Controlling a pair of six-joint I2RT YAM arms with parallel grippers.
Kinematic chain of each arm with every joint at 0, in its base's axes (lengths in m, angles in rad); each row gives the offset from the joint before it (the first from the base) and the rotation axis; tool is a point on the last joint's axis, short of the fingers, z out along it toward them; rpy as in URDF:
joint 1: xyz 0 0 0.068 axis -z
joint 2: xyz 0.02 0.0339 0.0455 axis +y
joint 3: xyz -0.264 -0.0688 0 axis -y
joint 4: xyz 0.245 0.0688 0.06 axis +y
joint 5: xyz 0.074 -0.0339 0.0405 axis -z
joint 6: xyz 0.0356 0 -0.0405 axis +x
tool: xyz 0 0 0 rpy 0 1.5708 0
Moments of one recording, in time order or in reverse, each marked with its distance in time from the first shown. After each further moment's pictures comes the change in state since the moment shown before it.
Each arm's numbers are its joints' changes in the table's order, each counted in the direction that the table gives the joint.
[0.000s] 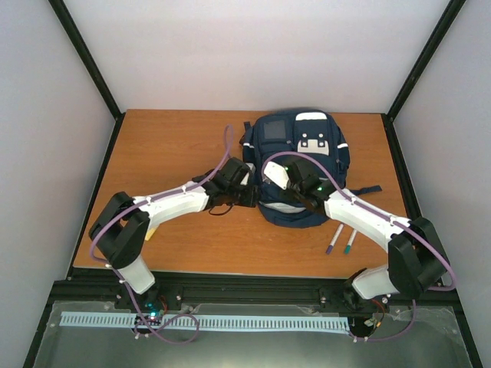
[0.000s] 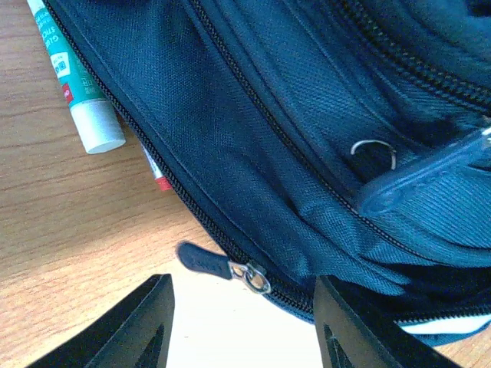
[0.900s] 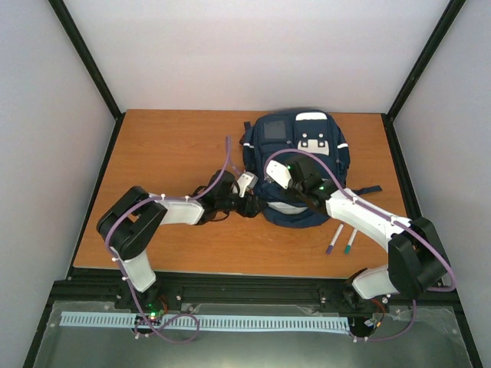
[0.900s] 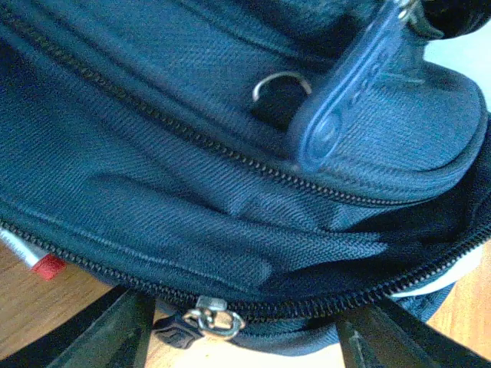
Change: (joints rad) left arm -0.078 0.076 -0.323 -0.698 0.328 0.203; right arm 0.024 -0.002 -0.005 -0.003 -0.055 0.031
